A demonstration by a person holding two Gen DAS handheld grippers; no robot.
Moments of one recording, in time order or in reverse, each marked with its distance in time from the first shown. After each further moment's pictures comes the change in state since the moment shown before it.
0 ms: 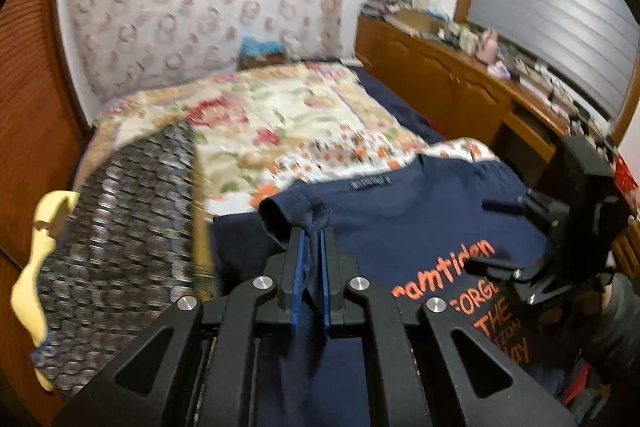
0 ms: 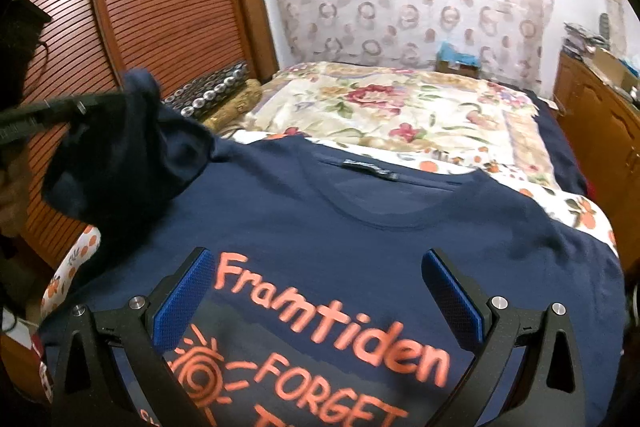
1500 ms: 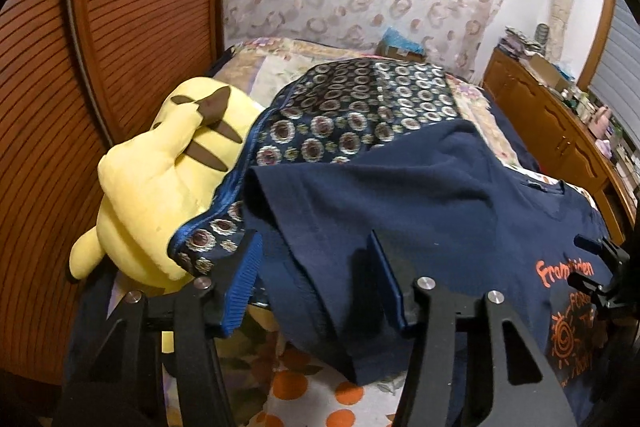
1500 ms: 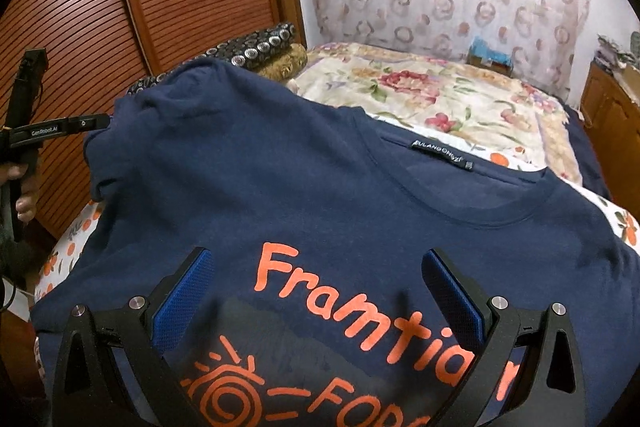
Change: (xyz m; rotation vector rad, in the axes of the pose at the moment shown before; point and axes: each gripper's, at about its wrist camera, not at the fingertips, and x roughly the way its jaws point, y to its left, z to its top) left arm -0.051 0.160 -0.104 -0.391 -0.005 0.323; right arm 0.048 0.016 0.021 -0.095 0.097 0.082
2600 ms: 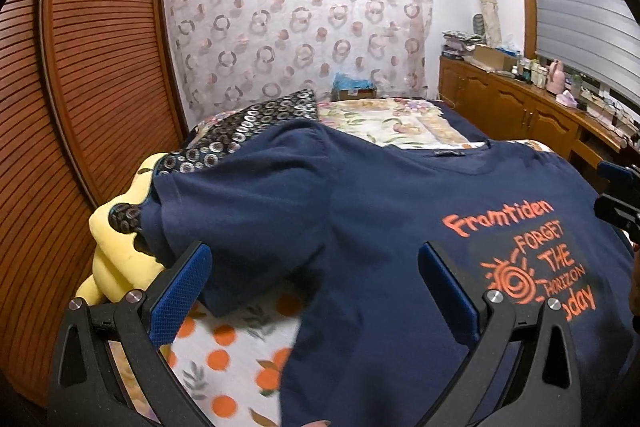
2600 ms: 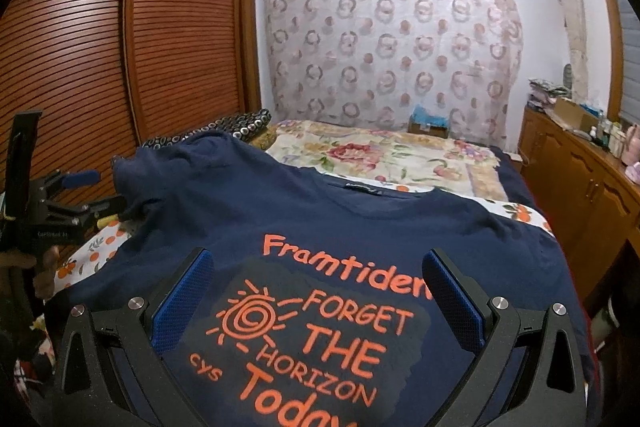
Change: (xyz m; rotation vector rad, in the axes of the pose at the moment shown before) left arm -0.071 -0.117 -0.080 0.240 -0.252 -0.012; right arm -0.139 0.079 -0.113 0.033 -0.286 -0.191
